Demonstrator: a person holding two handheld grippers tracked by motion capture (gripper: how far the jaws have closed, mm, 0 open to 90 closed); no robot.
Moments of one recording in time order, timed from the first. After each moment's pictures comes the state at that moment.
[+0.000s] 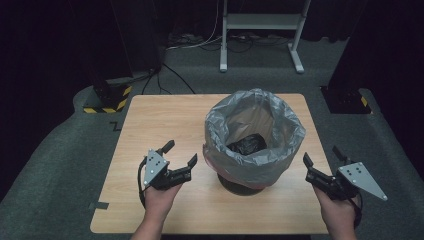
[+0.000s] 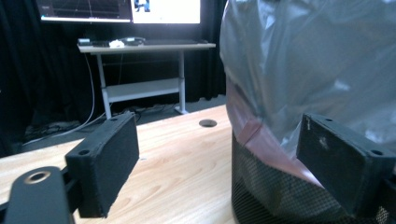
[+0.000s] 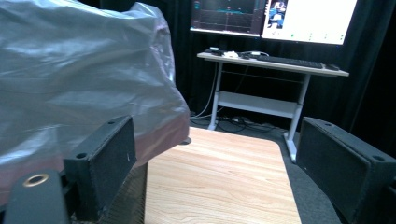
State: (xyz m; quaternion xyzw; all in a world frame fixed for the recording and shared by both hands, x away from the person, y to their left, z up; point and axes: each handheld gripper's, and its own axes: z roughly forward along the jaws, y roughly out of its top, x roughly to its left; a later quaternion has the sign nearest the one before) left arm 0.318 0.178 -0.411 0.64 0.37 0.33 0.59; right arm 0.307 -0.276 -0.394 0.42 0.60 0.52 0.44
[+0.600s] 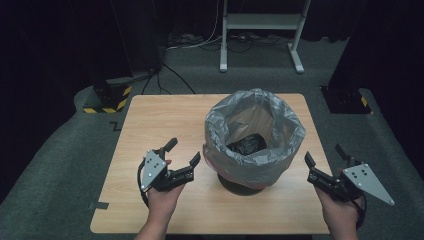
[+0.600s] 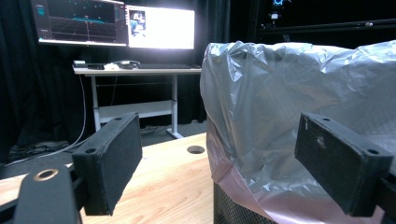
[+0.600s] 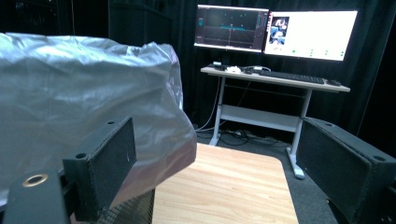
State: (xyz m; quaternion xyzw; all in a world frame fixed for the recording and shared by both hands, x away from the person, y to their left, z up) left arm 0.307 0.171 -0.396 0.61 0.36 0.33 0.63; right arm 0.298 -0.274 -0.379 0.40 0.59 0.54 0.45
